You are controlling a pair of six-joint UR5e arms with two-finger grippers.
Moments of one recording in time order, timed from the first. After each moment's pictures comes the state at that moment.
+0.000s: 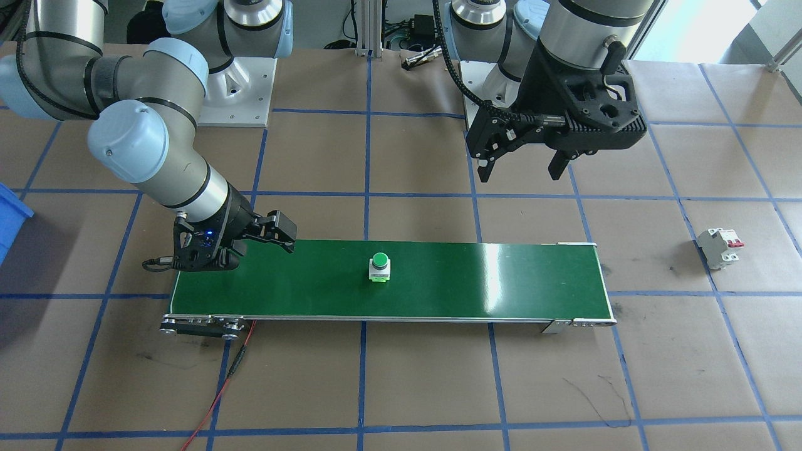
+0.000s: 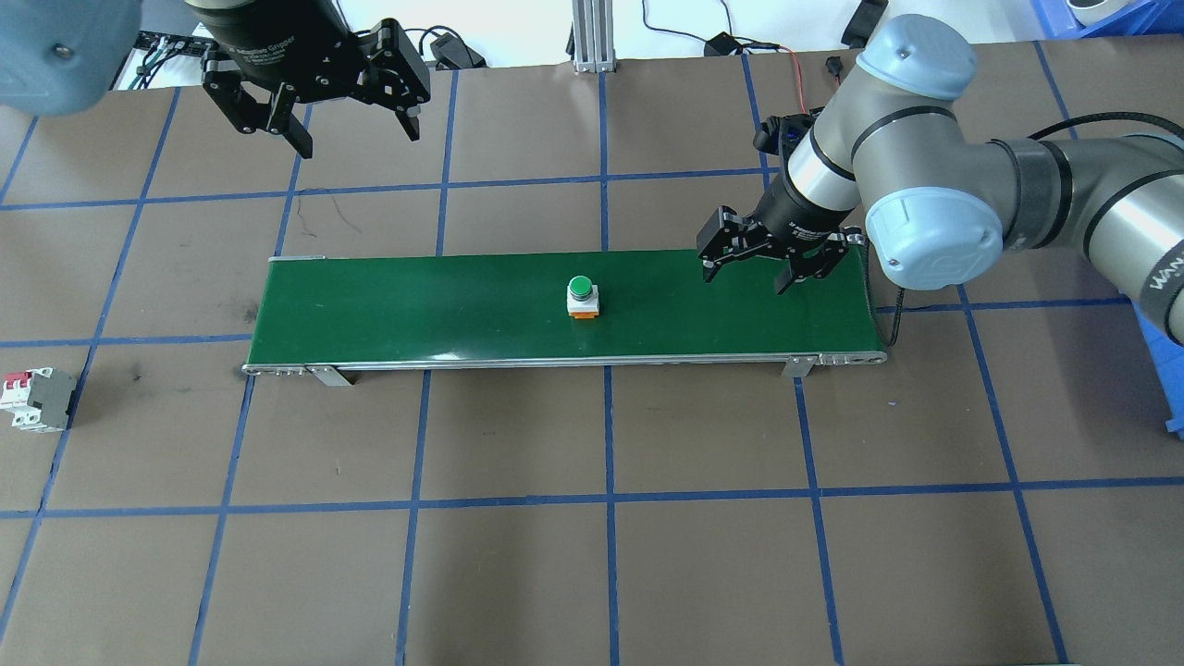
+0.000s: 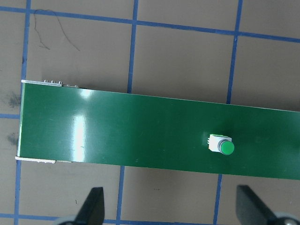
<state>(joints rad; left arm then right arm) -1.65 -1.66 -1.37 -1.57 1.54 -0.18 1.58 -1.36 1.83 -1.99 -1.29 0.07</state>
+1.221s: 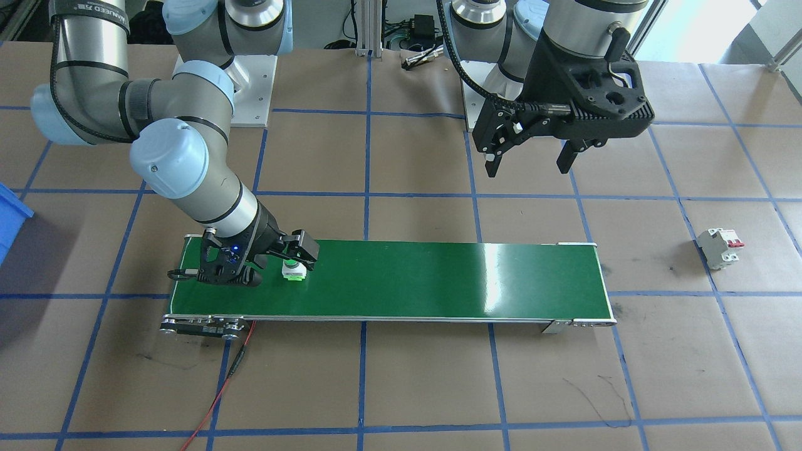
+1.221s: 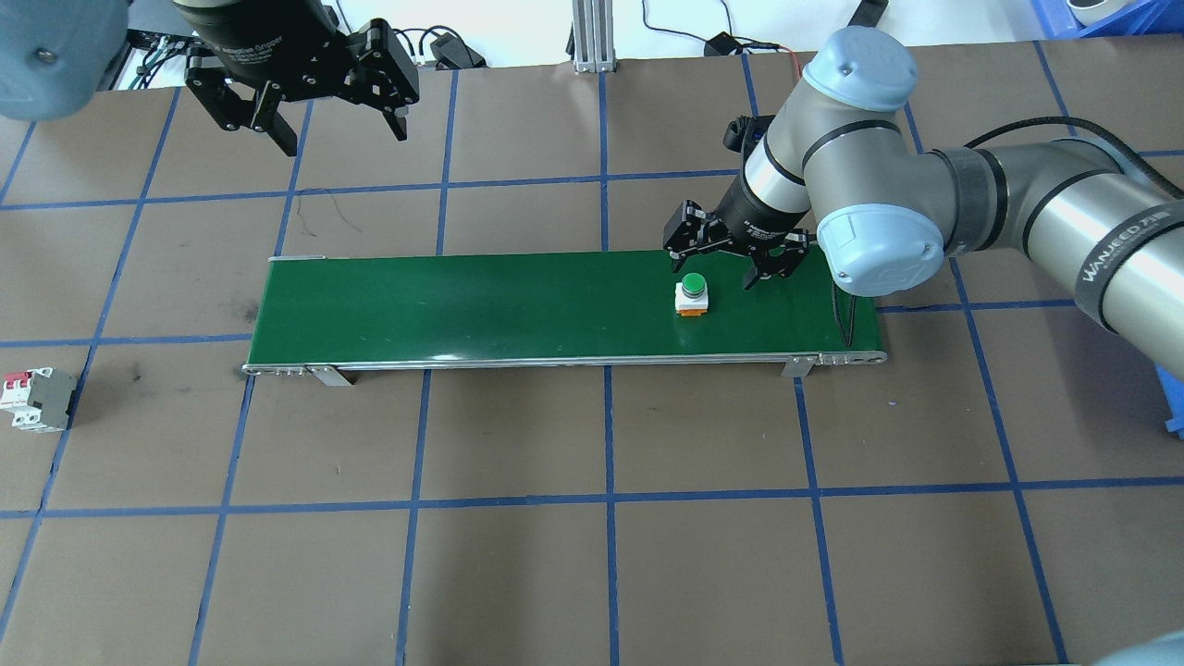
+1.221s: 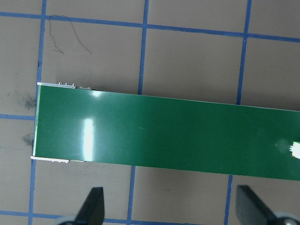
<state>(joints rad) -1.65 -1.65 -1.38 -1.57 1.57 -0.18 1.64 -1.29 1.81 -2.10 -1.31 0.22</state>
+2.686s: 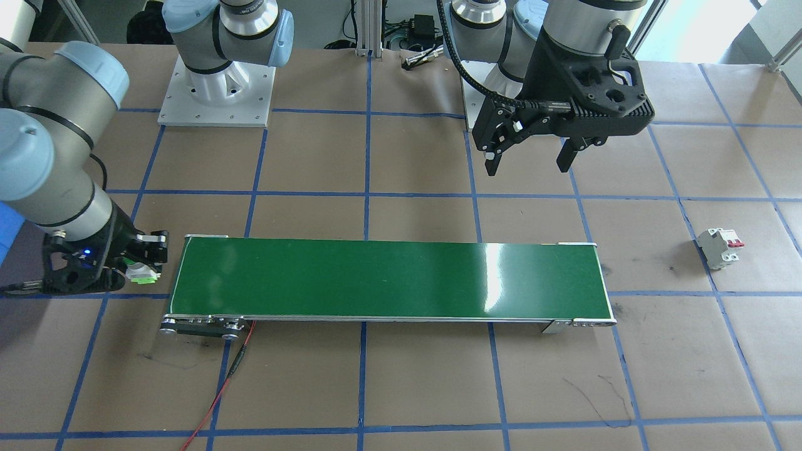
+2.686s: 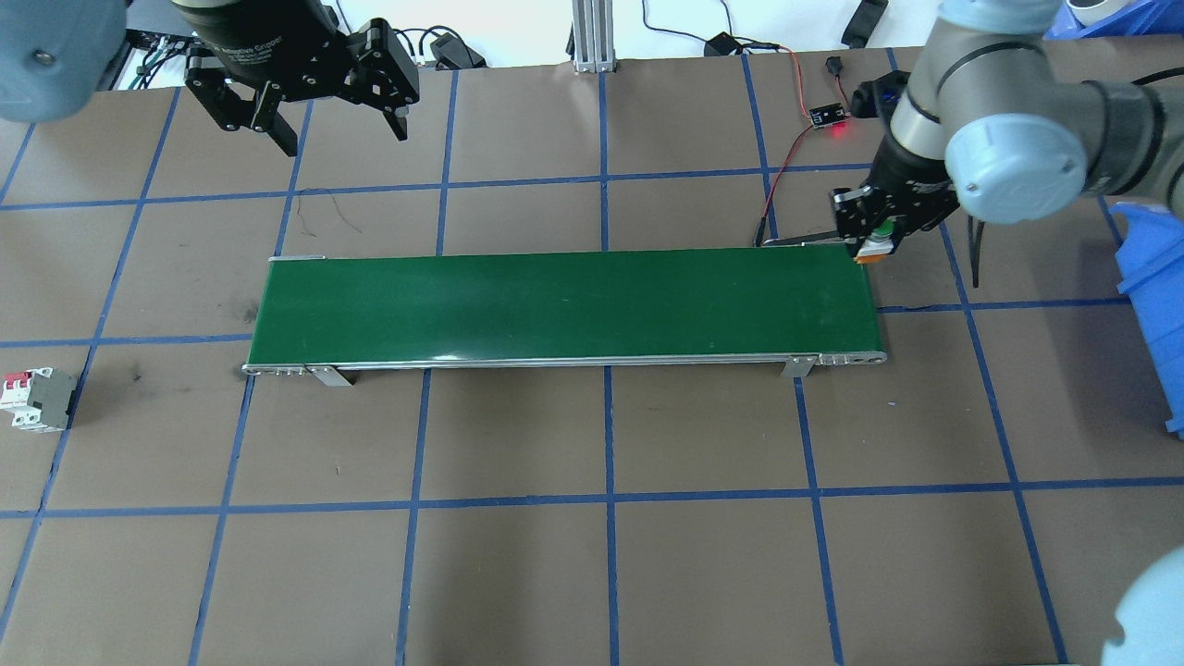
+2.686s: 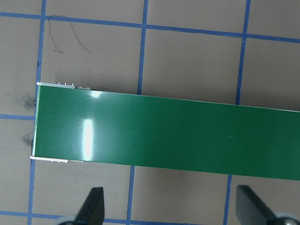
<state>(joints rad) -1.65 -1.64 -1.38 -1.57 1.57 -0.18 1.38 -1.33 1.70 -1.90 -1.61 -0.32</state>
